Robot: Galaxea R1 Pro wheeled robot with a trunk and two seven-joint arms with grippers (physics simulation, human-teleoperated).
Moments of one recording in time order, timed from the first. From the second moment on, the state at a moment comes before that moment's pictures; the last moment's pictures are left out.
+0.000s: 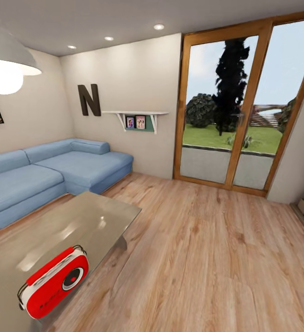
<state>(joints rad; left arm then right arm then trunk) 0.00 0.02 0.01 -0.04 0.13 -0.11 0.00 0.01 0.02 0.30 -0.01 -0.08 -0.04 0.00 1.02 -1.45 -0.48</state>
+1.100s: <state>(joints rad) 0.00 0.02 0.01 -0.04 0.13 -0.12 0.00 0.01 0.01 0.30 -0.01 -0.08 -0.04 0.01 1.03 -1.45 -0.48</state>
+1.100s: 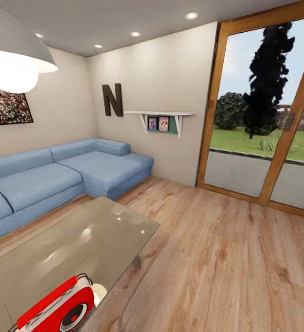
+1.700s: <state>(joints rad) 0.00 0.02 0.01 -0.04 0.13 -0.12 0.00 0.01 0.01 0.30 -0.01 -0.08 -0.04 0.01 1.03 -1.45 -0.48</state>
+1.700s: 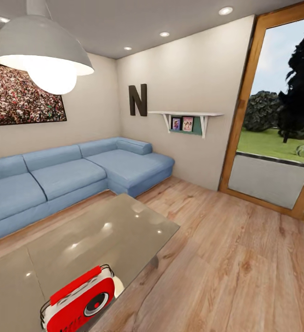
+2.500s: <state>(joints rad) 0.00 0.02 0.01 -0.04 0.13 -0.12 0.00 0.01 0.01 0.30 -0.01 -0.08 -0.04 0.01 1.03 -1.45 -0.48</state>
